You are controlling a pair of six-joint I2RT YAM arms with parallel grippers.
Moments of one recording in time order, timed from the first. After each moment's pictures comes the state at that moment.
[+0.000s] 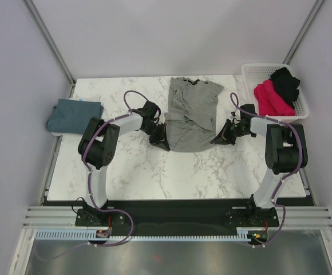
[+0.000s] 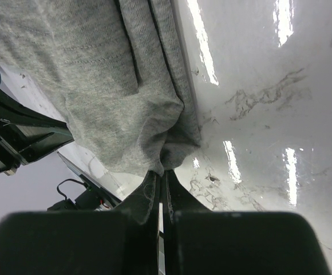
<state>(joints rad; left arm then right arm) -0.46 2.06 1.36 -0.54 0.57 -0.39 -0.01 1.86 1.05 -0.43 -0.67 0.54</state>
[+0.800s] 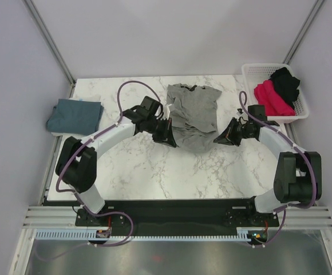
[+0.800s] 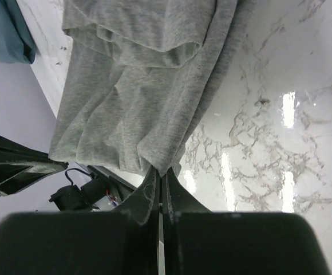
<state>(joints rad) -0.57 1.71 1.28 -0.55 0.58 -0.38 -0.01 1.52 0.92 -0.47 -0.68 0.57</state>
